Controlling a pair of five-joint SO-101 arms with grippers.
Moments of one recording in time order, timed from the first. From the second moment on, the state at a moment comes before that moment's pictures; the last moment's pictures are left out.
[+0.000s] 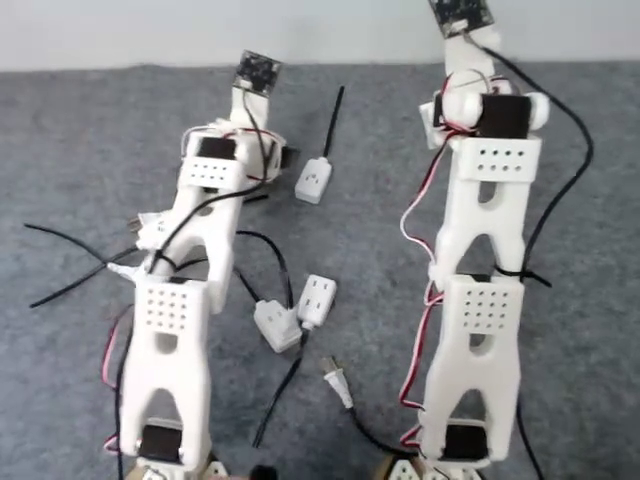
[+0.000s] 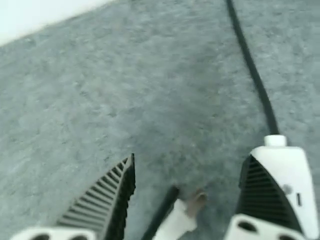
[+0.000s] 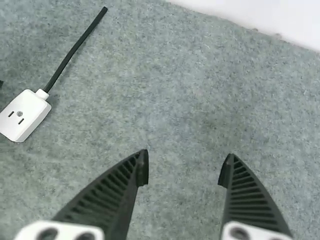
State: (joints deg) left arm 3.3 57.5 -46.1 52.4 -6.7; right arm -0.4 53.0 -93.6 100.7 18.1
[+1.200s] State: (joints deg) left arm 3.2 84.0 -93.2 83.1 -6.8; right arm 0.2 53.0 -93.6 100.7 18.1
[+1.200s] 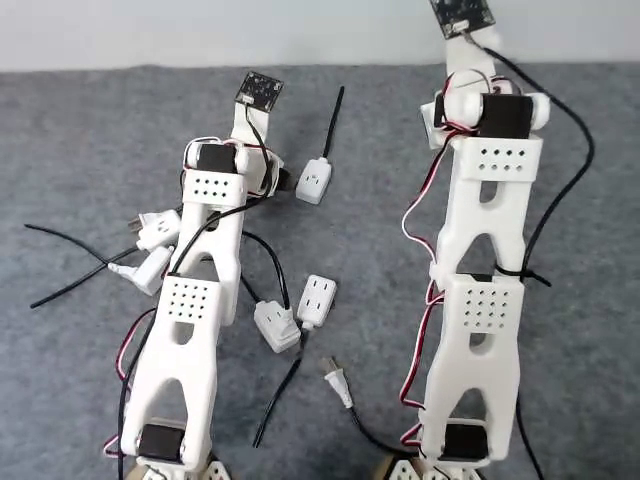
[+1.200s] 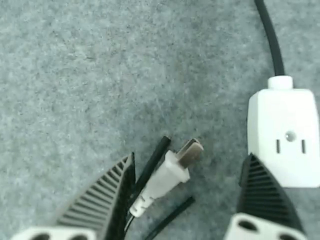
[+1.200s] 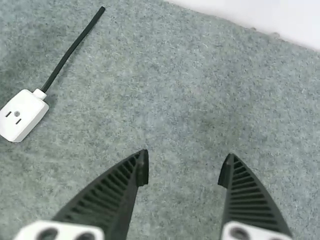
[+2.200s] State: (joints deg) left arm 3.4 84.0 -93.2 83.4 -5.8; right arm 0.9 57.6 -93.6 100.7 18.1
